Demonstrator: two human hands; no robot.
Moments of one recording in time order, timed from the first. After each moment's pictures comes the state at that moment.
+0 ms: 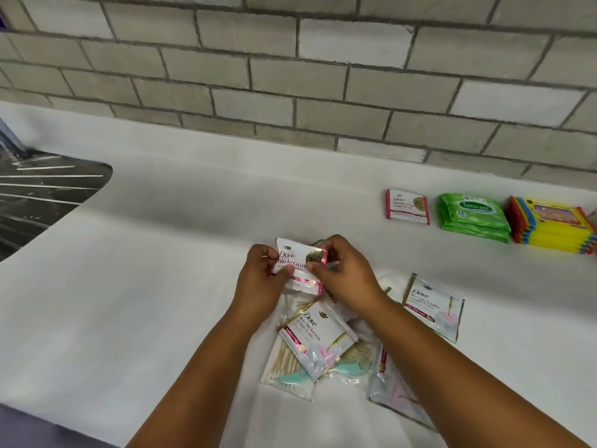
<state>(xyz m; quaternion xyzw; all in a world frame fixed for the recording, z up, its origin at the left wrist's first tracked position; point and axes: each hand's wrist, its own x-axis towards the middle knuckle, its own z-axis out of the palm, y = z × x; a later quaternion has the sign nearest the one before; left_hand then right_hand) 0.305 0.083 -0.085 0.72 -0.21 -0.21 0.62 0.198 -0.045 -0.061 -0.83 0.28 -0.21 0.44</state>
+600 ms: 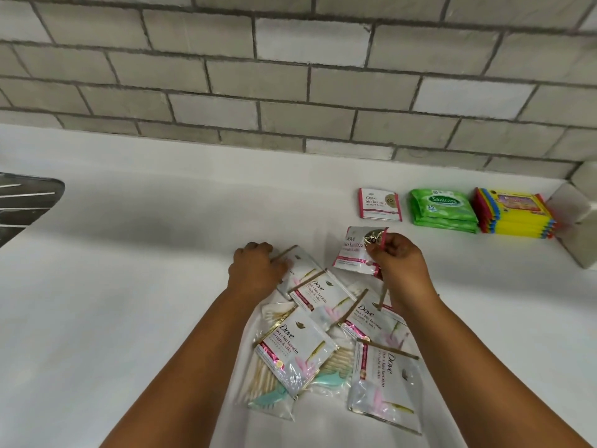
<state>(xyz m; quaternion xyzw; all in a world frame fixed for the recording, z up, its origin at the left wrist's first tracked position) 0.338 0.017 -0.094 0.89 -0.37 -0.12 0.24 0.137 -0.115 -0.052 -0.59 0.42 -0.35 0.59</state>
